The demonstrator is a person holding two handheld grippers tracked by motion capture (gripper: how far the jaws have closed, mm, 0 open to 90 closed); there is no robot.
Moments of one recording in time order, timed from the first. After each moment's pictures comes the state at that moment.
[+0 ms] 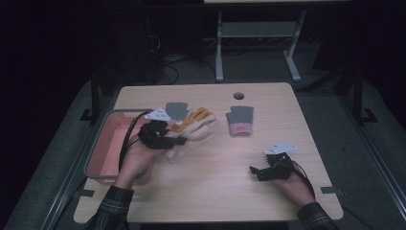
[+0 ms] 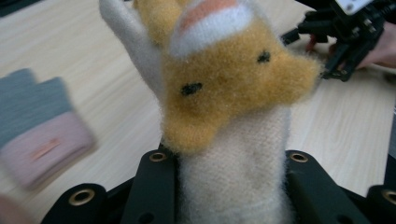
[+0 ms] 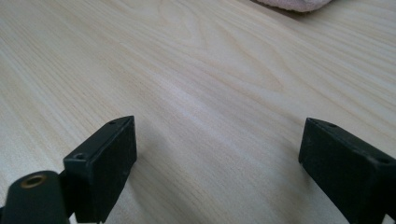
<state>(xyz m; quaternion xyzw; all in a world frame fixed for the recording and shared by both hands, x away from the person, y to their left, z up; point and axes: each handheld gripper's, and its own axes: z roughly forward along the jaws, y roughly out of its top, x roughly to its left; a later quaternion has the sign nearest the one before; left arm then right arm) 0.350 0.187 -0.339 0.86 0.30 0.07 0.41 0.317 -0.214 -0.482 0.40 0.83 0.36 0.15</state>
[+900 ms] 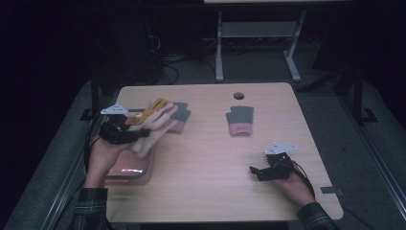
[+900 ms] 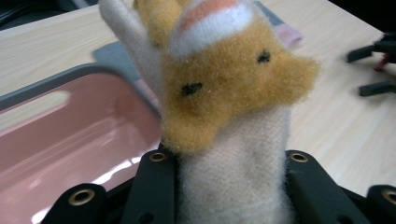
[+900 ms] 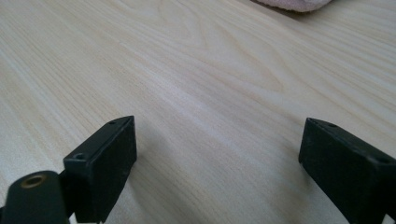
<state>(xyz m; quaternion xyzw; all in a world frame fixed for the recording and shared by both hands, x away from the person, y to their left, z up) 0.352 0.286 -0.335 0.81 0.41 0.12 0.41 0.317 -0.214 -0.482 0.40 0.83 0.36 0.15</state>
